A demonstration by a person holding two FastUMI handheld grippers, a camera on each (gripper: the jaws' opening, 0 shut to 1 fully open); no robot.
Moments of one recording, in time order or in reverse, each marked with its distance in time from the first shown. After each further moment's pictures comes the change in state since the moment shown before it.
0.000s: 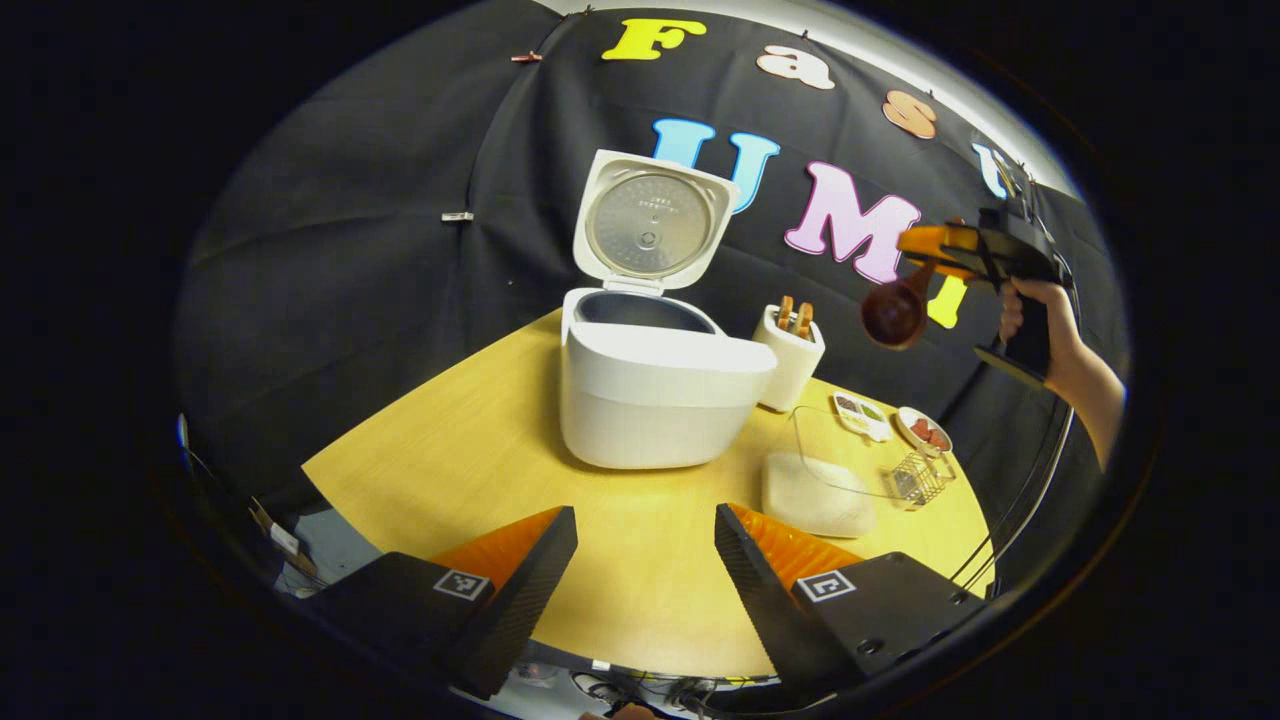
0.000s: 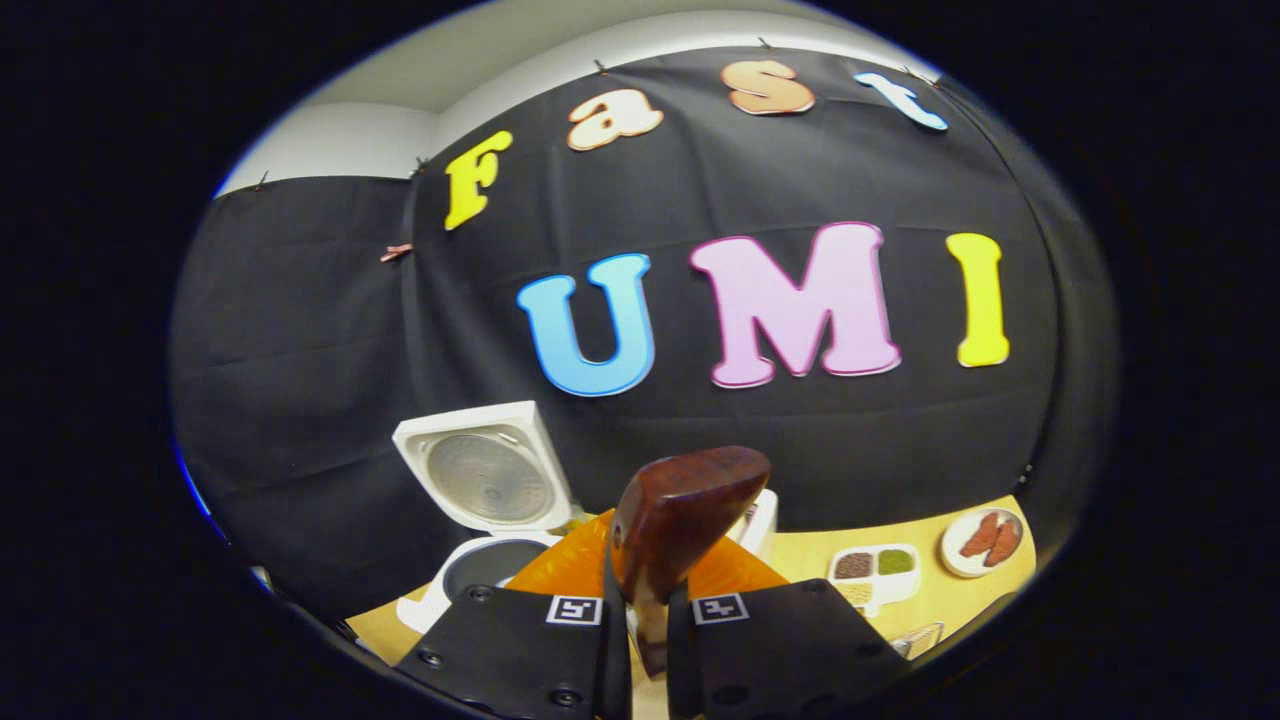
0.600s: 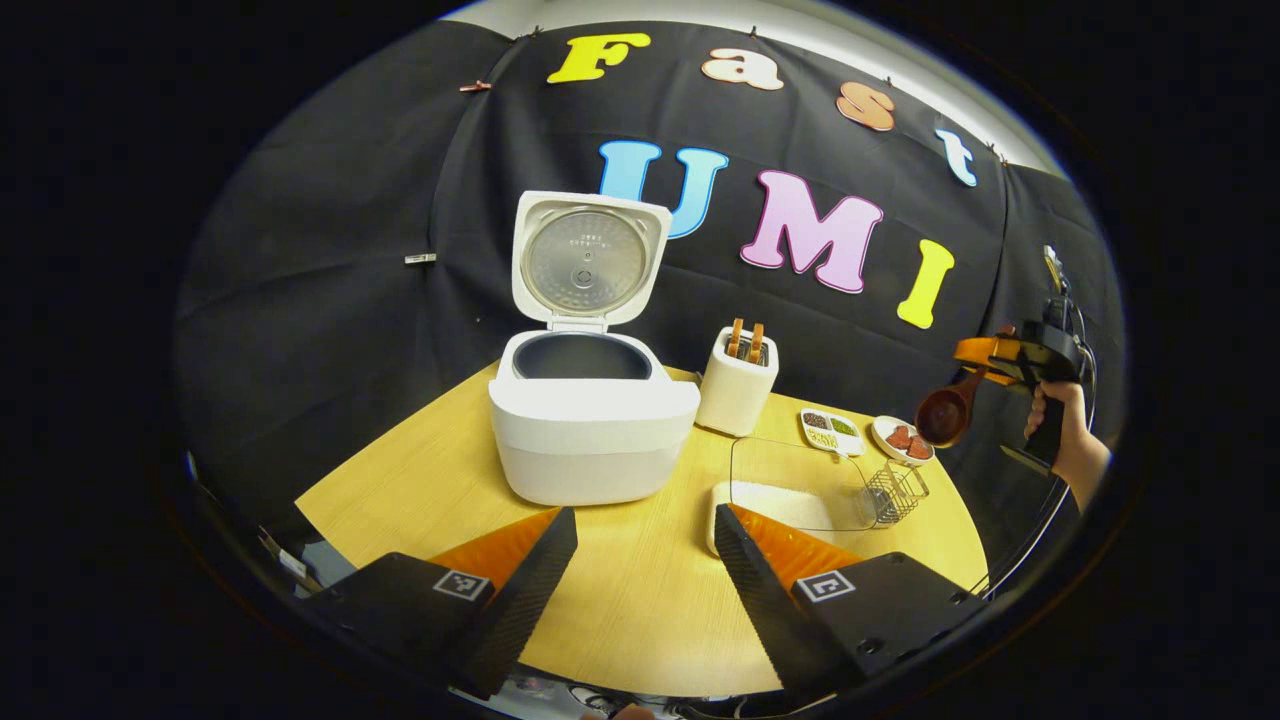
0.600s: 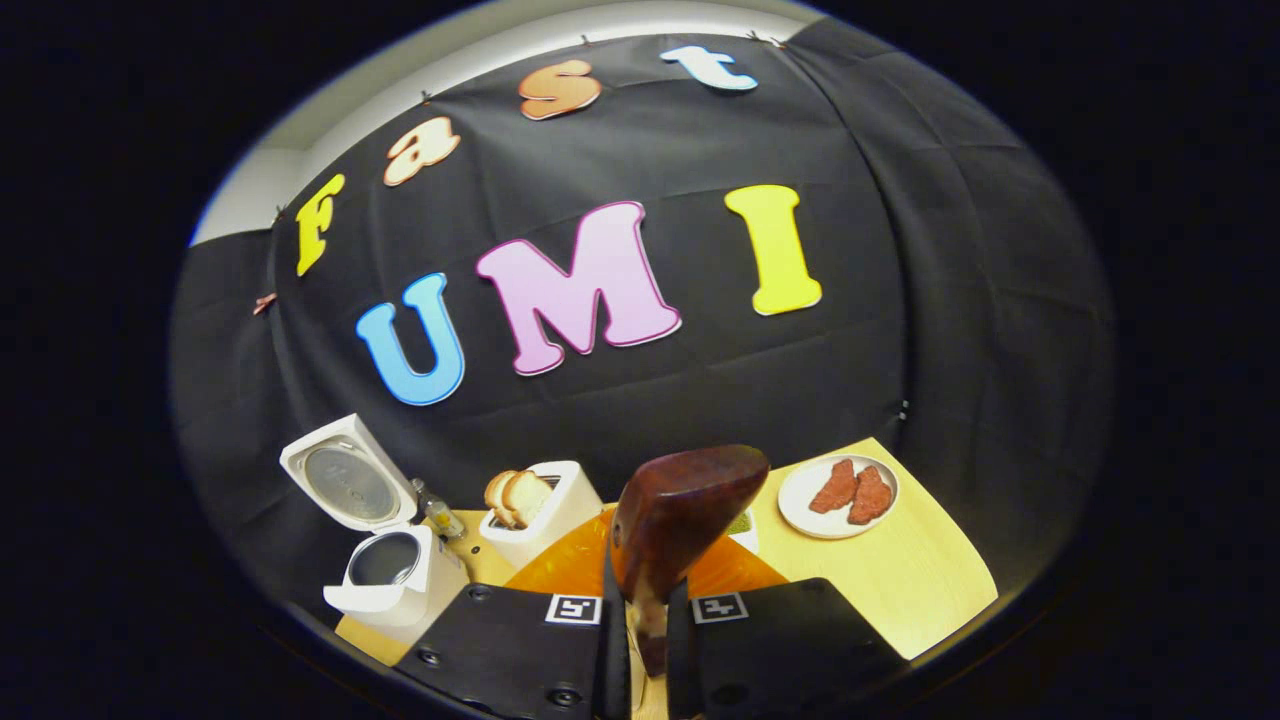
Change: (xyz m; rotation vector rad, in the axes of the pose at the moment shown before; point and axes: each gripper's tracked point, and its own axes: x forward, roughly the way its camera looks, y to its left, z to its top) left arm -0.001 -0.074 0.035 0.077 -0.050 0.000; right arm -0.076 -0.206 -0.037 0.184 0.036 -0.315
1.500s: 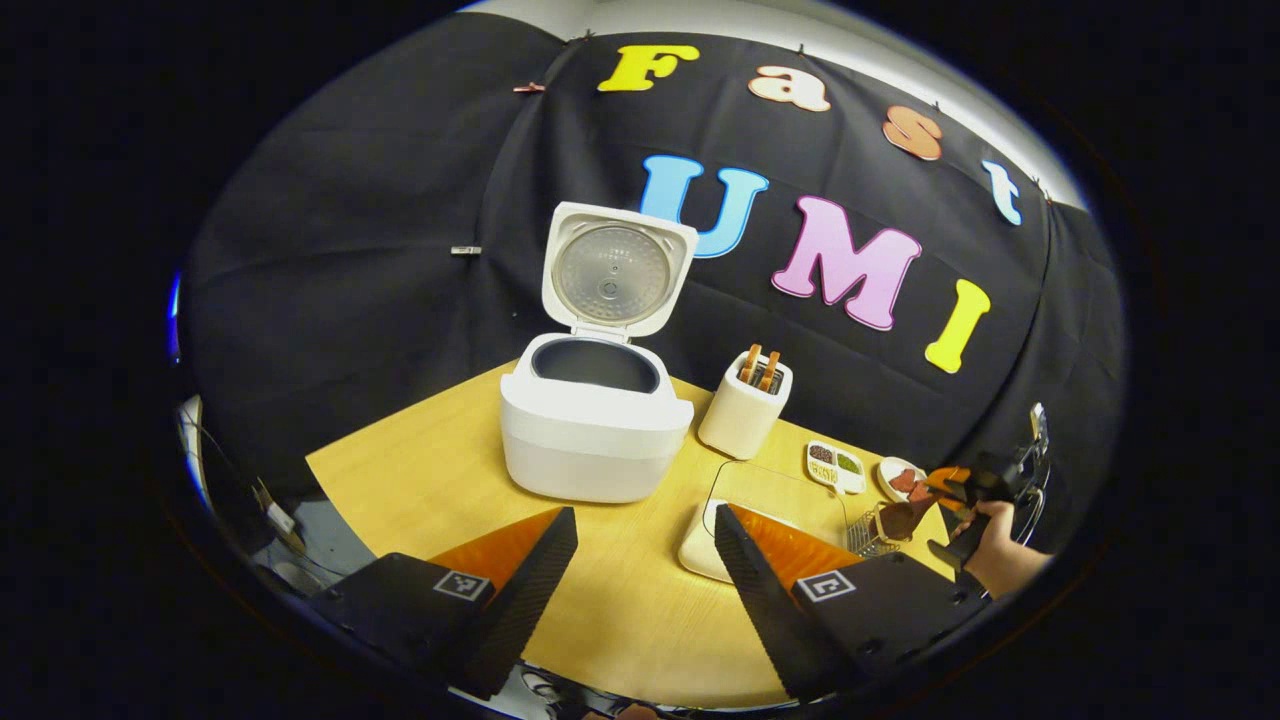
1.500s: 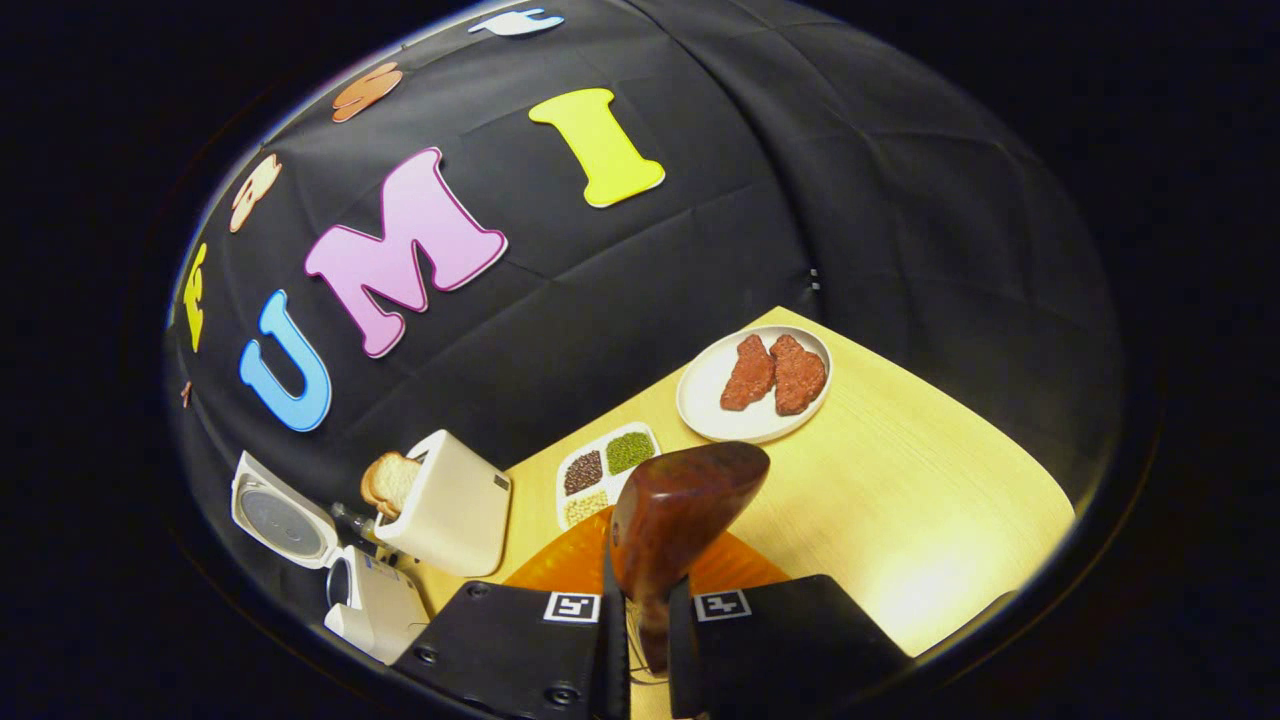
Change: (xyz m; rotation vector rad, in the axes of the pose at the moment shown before) left arm -0.017 -0.031 0.009 -0.169 -0.045 0.111; right arm 0.056 -0.122 -0.120 0.261 0.184 -0.238
